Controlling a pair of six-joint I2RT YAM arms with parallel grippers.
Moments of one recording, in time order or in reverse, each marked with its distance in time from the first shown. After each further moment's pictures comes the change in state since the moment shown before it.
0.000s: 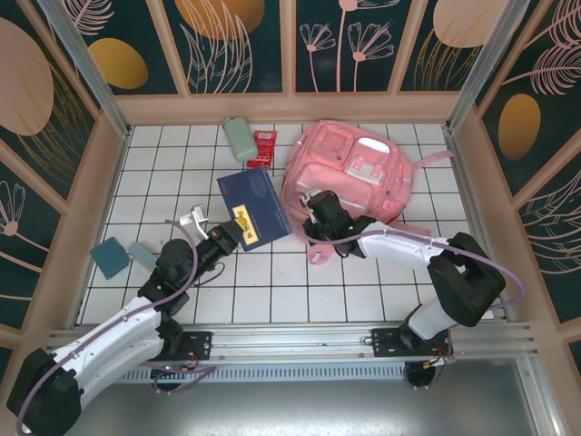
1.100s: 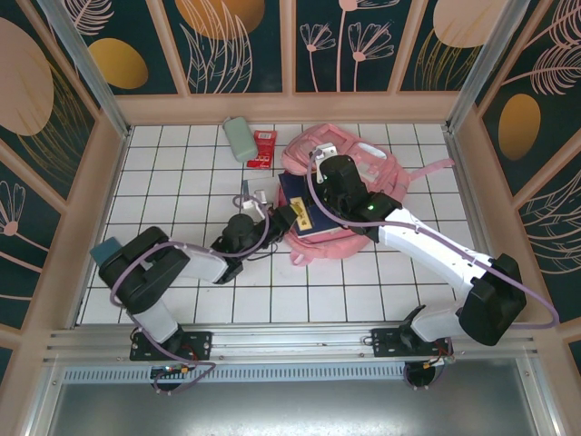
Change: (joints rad) left arm -0.163 0.975 0.328 0.628 0.027 -0.332; right arm -0.019 -0.121 0.276 -0.096 0.032 0.093
